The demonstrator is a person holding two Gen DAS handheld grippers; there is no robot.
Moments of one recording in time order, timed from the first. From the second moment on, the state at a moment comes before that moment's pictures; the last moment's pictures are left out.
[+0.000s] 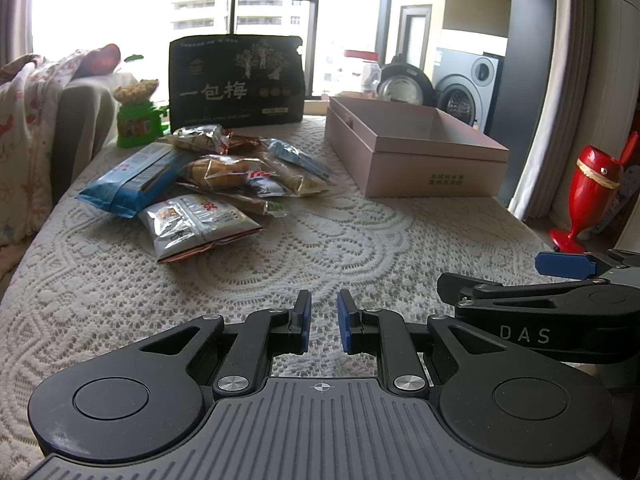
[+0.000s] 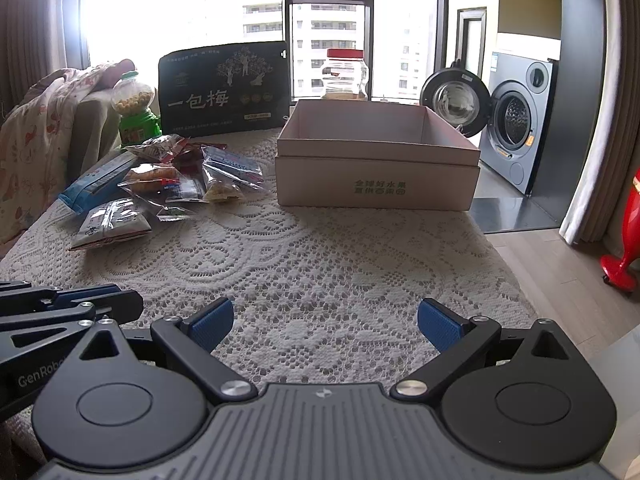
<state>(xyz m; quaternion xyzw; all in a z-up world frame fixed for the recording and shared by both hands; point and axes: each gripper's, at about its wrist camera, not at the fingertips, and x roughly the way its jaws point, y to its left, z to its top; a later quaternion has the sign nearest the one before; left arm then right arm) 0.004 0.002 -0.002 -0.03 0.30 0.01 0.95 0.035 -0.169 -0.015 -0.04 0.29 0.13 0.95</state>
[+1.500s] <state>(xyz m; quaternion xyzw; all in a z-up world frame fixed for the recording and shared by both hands) 0.001 0.000 -0.004 -0.04 0.30 0.01 0.95 0.037 -0.169 -0.017 -0.04 0.30 0.13 0.94</state>
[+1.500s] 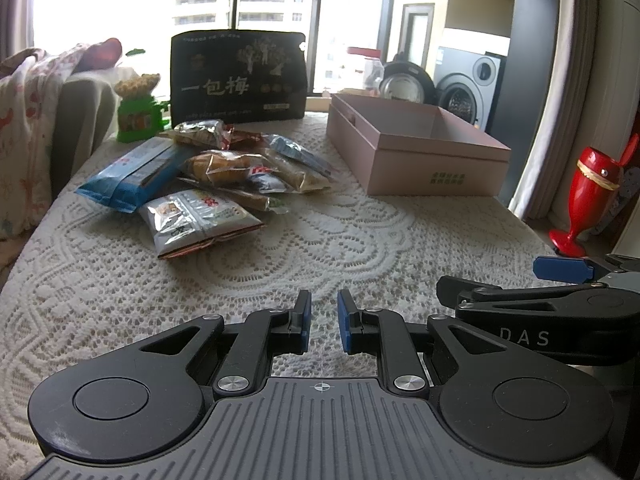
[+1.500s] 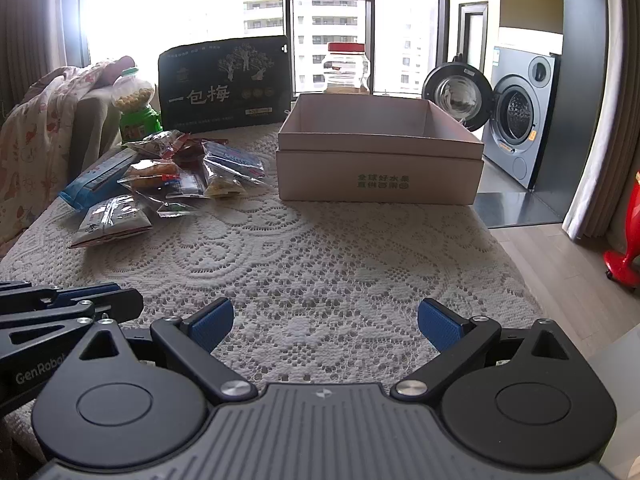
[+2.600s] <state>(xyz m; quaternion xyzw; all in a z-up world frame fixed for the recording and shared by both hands) 0.040 0.177 0.031 -0.21 0.30 0.01 0.93 0.135 -0.043 0.026 -0.11 0.28 0.33 0.89</state>
